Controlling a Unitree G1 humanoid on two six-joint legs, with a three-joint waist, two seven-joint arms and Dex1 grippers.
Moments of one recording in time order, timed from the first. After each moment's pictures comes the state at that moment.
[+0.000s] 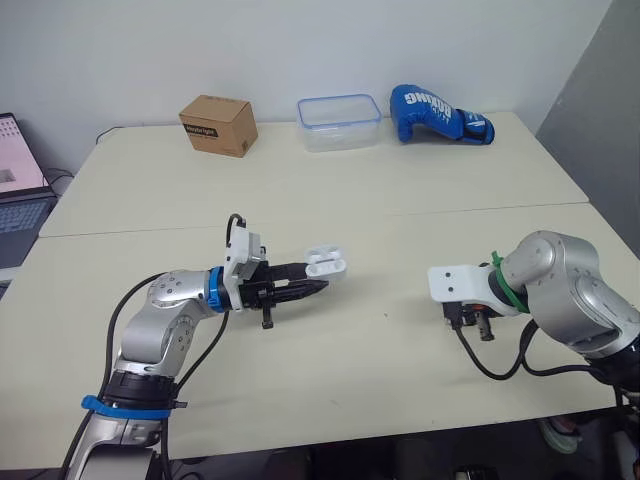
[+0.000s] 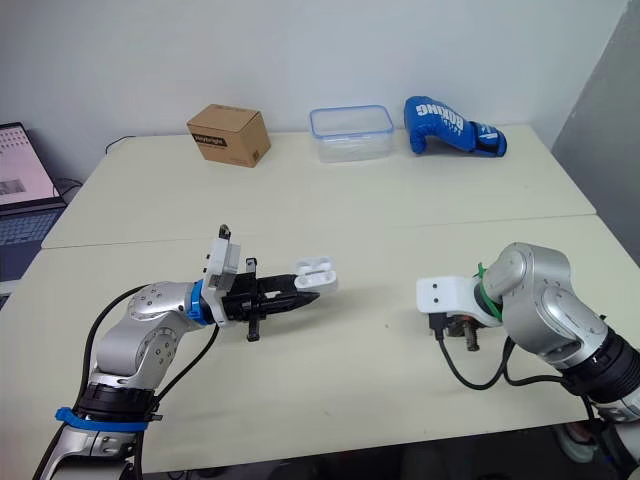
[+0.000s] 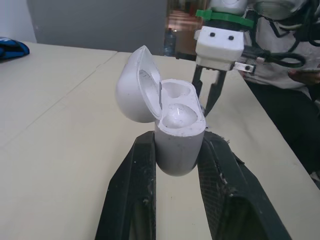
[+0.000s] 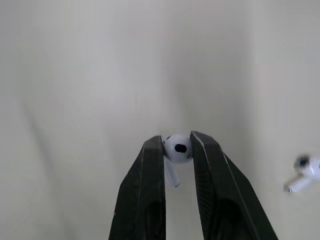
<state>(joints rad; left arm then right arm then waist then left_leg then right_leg) -0.38 0.54 0.01 -0.02 -0.53 0.27 -1.23 -0.61 -0.87 0.42 -0.43 -0.25 0.96 1.49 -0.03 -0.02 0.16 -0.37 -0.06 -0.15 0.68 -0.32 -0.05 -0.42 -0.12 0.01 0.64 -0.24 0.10</state>
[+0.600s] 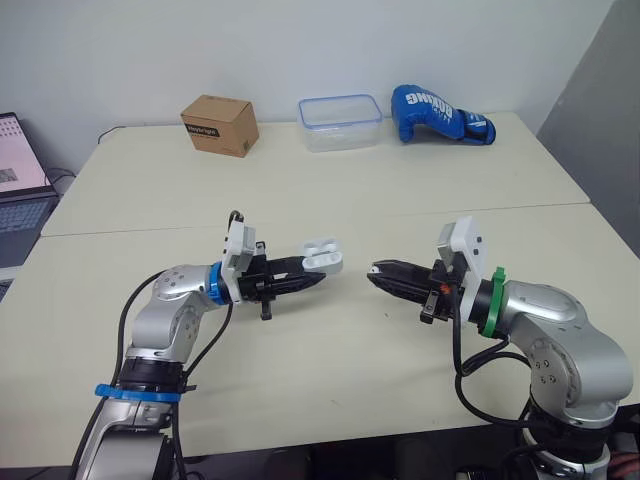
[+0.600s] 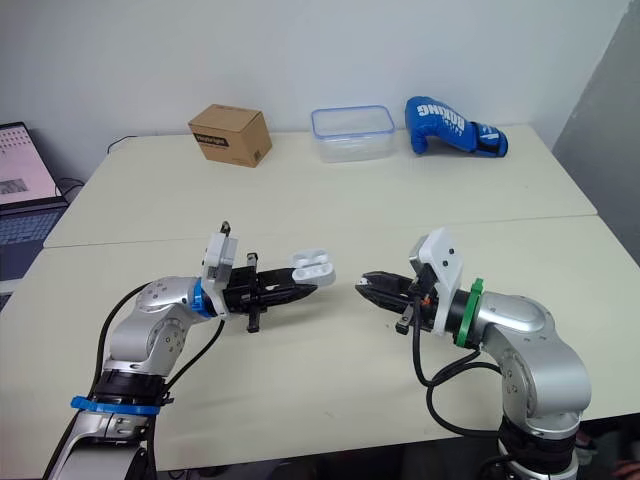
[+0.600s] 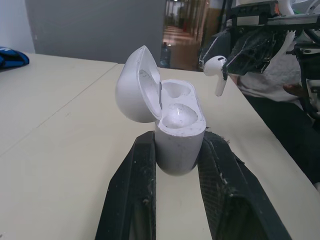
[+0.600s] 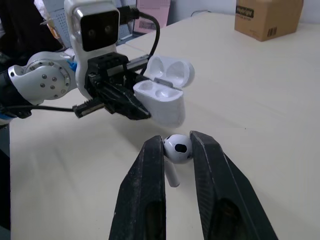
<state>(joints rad) -0.47 0.50 0.00 0.15 -0.53 0.20 -1.34 -0.36 -0.22 -0.12 -0.76 0.23 1.12 0.95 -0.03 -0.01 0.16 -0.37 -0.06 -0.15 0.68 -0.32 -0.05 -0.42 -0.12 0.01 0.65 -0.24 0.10</state>
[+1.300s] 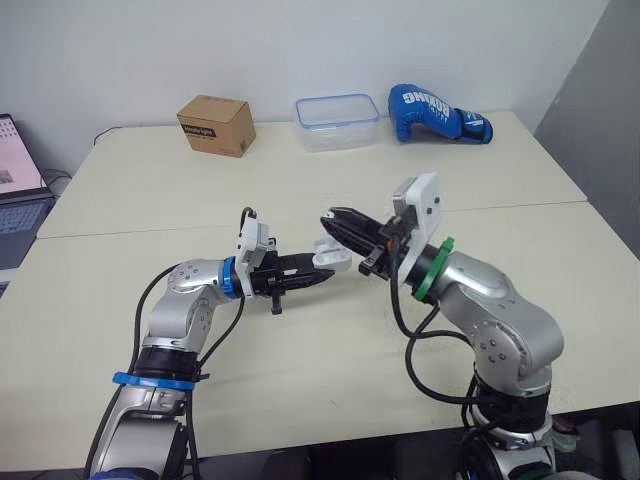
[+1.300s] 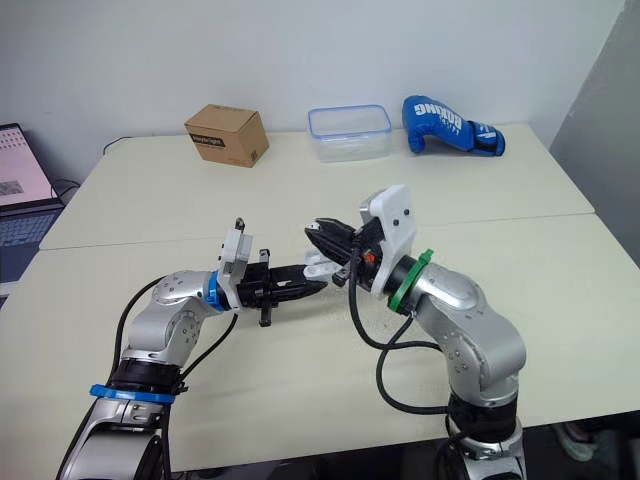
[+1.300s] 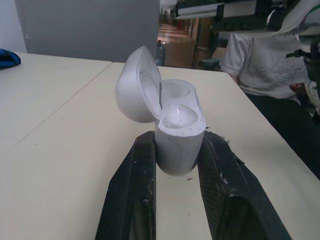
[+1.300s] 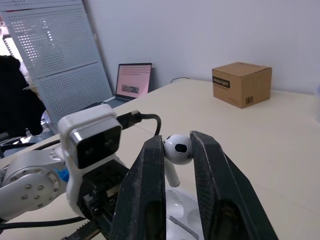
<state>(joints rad) -0.51 0.46 -0.01 0.22 -0.49 0.17 -1.34 -0.48 -0.02 0.06 -0.60 0.33 0.94 0.49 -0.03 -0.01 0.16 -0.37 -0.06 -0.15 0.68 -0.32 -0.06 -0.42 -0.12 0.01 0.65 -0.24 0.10</state>
